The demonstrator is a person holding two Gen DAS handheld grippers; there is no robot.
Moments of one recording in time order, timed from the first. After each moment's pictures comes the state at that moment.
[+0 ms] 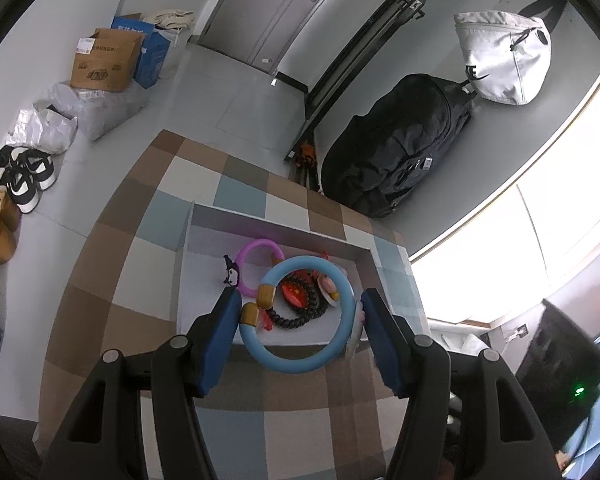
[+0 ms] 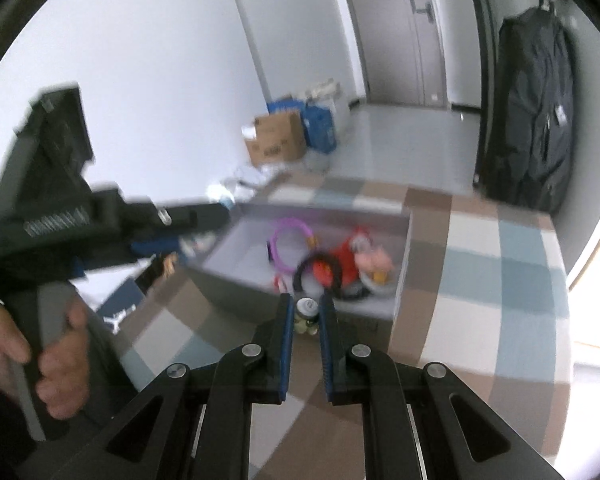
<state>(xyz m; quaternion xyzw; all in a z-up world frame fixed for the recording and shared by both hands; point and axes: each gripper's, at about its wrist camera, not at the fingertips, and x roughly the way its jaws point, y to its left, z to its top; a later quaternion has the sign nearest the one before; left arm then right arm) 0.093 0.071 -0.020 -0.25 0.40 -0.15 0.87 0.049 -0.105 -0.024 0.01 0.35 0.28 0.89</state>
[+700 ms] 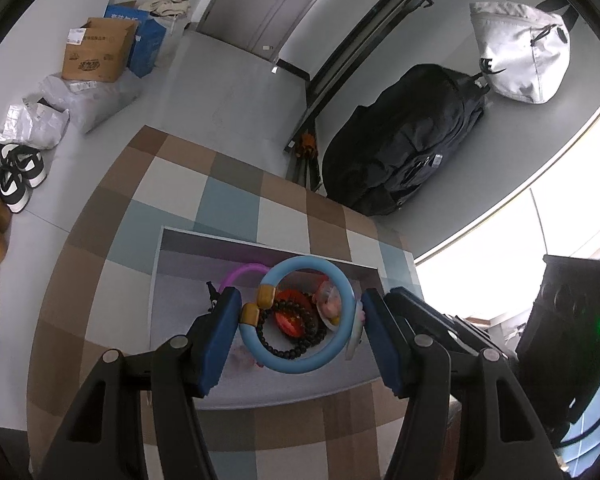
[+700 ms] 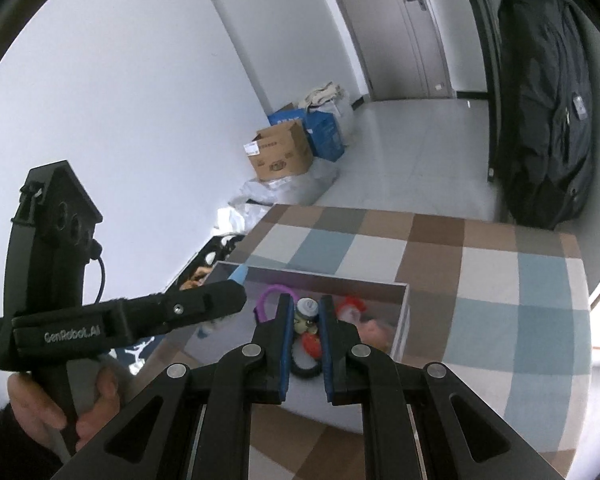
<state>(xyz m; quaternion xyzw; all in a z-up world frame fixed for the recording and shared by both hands) 0.128 0.063 -0.029 -0.24 0.43 -0.15 0.86 0.119 -0.110 -0.018 0.07 0.37 0.30 0.88</state>
